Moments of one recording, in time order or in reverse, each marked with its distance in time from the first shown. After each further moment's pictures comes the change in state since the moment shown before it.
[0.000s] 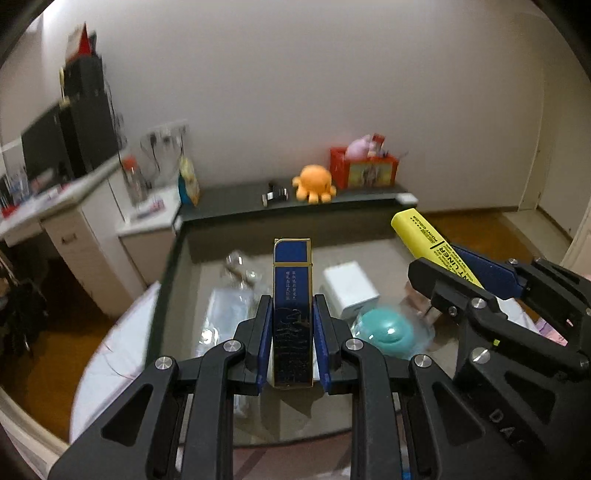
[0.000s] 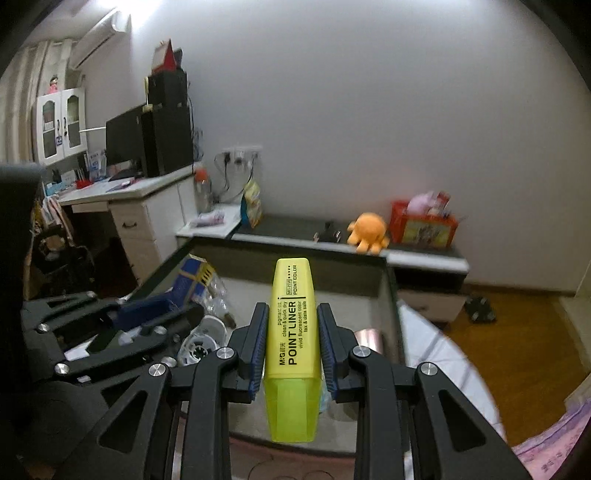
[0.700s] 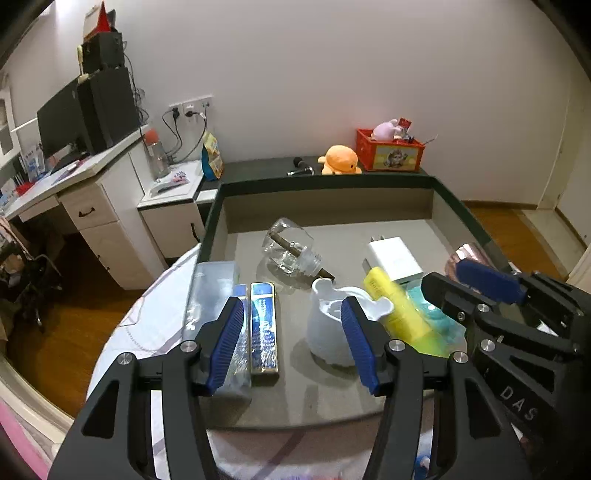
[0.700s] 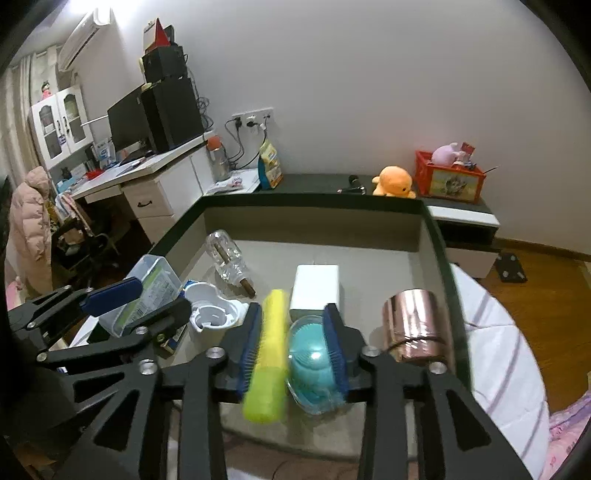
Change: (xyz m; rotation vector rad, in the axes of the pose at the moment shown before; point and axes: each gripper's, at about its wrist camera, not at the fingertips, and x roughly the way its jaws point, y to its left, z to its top) left arm -0.015 0.029 -0.009 -0.050 0.060 0.083; right arm 0.021 -0.006 -0.005 0.071 0.129 0.080
